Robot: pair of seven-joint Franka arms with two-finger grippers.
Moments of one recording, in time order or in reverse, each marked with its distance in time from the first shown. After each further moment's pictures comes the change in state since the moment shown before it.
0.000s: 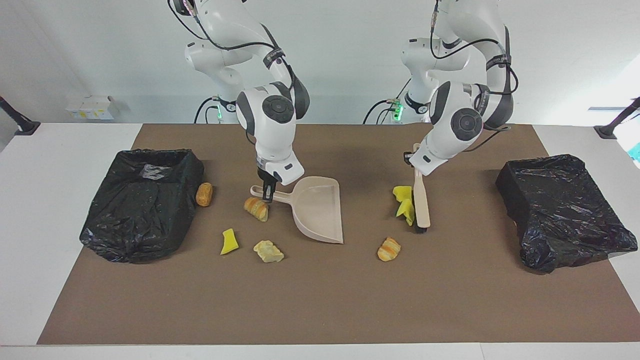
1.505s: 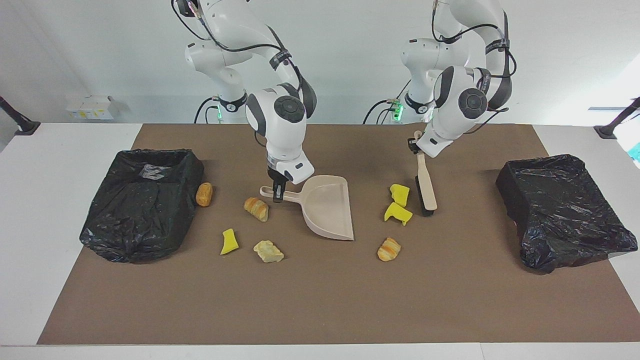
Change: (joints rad) left arm 0.035 -0.154 0.008 -0.317 -0.040 0.219 -0.013; right arm 0.025 0.013 0.001 -0.010 0.000 0.023 0.032
